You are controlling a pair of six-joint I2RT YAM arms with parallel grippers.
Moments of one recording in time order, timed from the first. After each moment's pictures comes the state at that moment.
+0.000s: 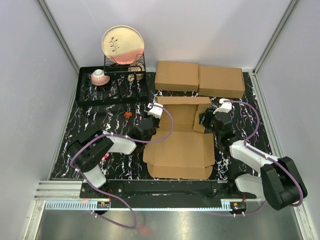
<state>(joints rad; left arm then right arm) -0.82 1.68 0.61 0.96 -0.51 0.09 0.38 1.19 0.45 0.41 0.20 0.46</state>
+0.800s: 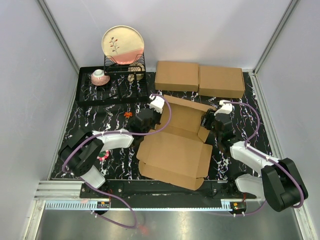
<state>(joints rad) -0.75 1.60 0.74 0.65 -0.27 0.03 0.38 1.17 0.44 0.36 0.26 0.42</state>
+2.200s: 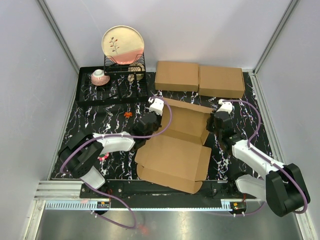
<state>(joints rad) -0.80 1.58 0.72 0.61 -0.44 -0.08 0.38 1.12 0.50 0.11 0.30 0.40</state>
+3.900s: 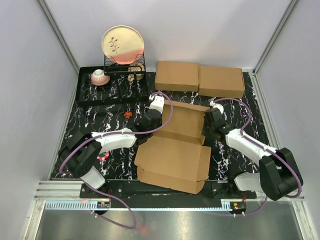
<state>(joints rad) -0.82 1.58 0.82 0.33 -0.52 -0.17 0.43 1.29 0.68 -0.26 0.19 0.52</state>
